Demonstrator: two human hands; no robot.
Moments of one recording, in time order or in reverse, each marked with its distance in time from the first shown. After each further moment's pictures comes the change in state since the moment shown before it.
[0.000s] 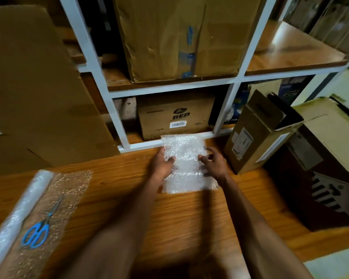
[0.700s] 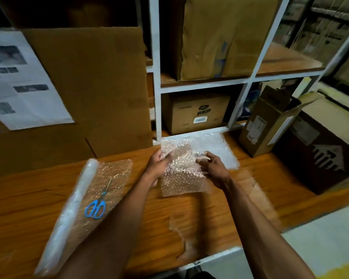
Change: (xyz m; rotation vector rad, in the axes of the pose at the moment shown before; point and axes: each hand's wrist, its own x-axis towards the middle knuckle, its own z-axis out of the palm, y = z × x) left_hand -0.093 -0.076 -0.186 -0.343 -0.235 0.055; right_hand -0.171 -0.040 0.135 0.323 -0.185 -0.021
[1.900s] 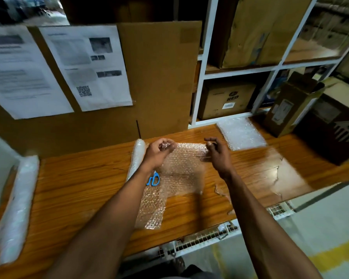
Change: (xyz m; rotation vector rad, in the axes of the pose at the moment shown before) left_hand -0.095 -0.021 -0.222 0.196 -0.072 0.365; right_hand -0.087 0.026 0.207 -0.175 0.231 -0.348
